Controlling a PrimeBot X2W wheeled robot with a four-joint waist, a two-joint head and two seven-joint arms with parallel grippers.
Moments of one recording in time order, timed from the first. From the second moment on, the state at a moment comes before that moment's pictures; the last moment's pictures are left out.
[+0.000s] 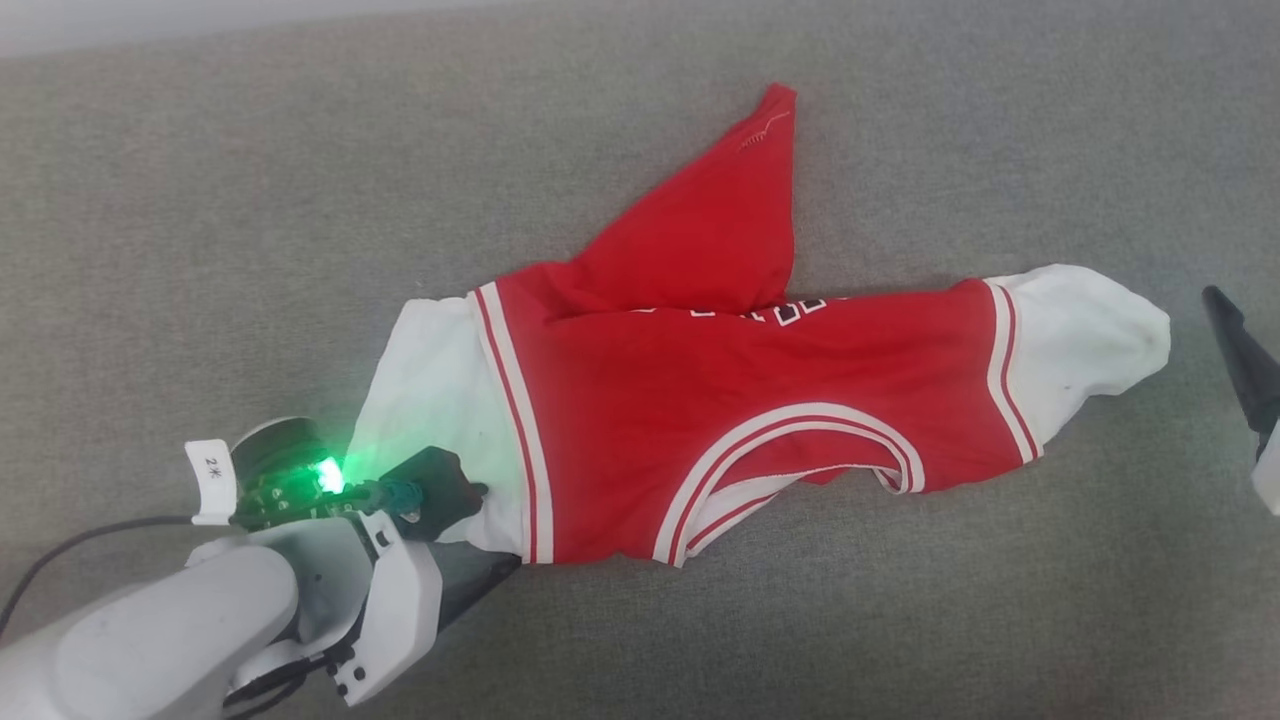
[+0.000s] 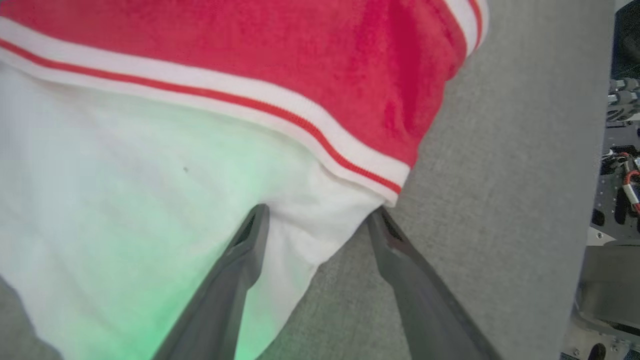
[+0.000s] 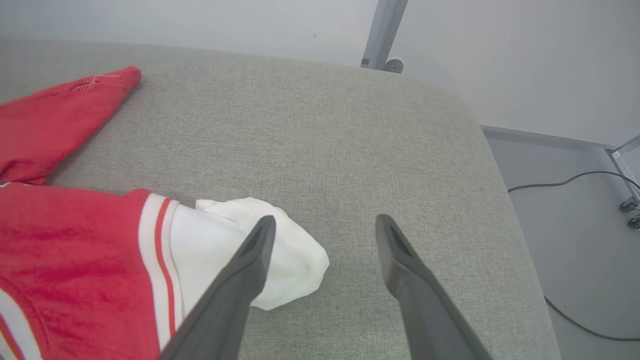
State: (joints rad) left arm -0.80 0.82 -1.27 0.12 -0.75 -0.13 0.16; right arm -0.25 -0.48 -0.12 -0.07 0.42 0.13 0.47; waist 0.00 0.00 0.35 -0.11
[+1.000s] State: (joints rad) left arm -0.91 0.79 -1.27 0.14 -0.79 -0.14 0.05; right arm -0.42 -0.73 0.31 0.00 0.63 0.13 0.77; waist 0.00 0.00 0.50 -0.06
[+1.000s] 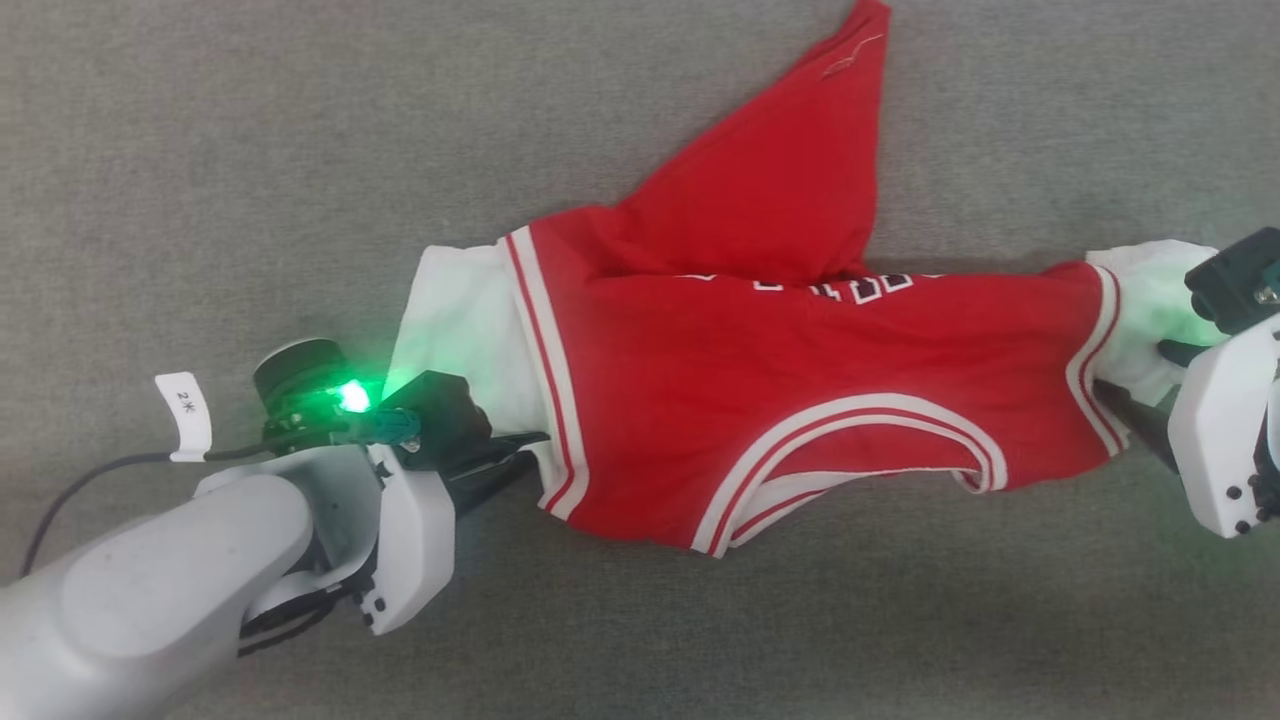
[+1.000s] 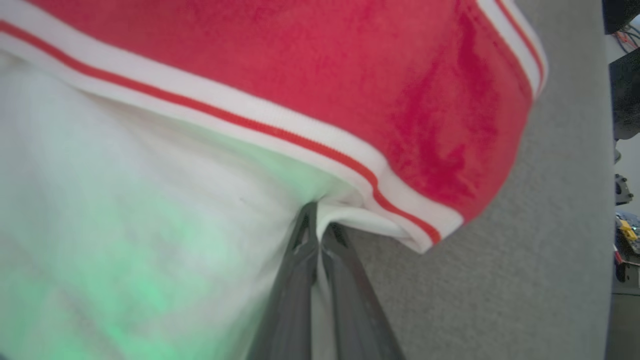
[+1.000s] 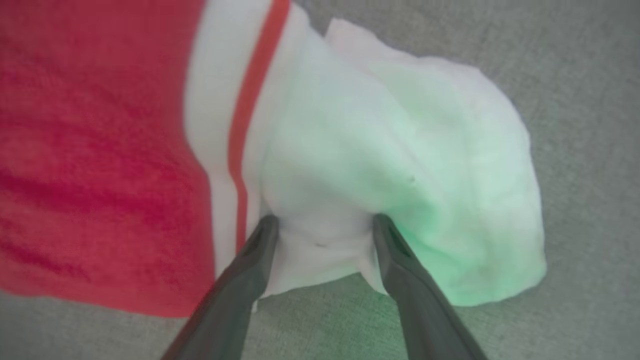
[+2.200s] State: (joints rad) left arm -1.10 0.75 -1.17 0.23 -1.37 -0.13 -0.24; right arm -0.64 -0.51 -0.06 0.06 0.84 0.13 0.71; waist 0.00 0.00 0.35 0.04
